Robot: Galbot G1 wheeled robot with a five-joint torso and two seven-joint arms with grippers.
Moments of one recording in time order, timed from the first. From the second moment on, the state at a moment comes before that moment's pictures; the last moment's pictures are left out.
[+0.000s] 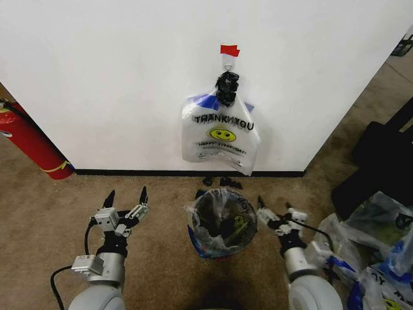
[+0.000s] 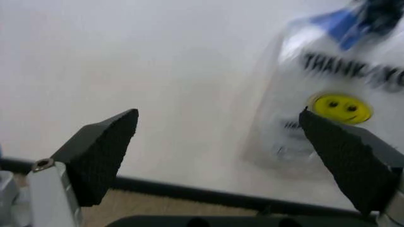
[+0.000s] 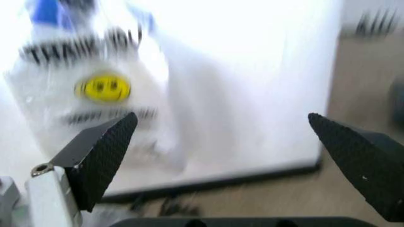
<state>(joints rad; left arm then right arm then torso) 1.62 -1.20 -0.45 -2.24 -0.37 -0.19 -0.25 -1.65 1.41 0.46 2.20 0.18 0.13 0.22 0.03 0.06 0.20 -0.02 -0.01</state>
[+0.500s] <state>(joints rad) 1.68 -1.25 -0.43 -2.29 -0.22 -0.24 -0.23 -1.85 1.42 0.54 2.32 0.07 0.30 0.19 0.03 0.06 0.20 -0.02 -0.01</state>
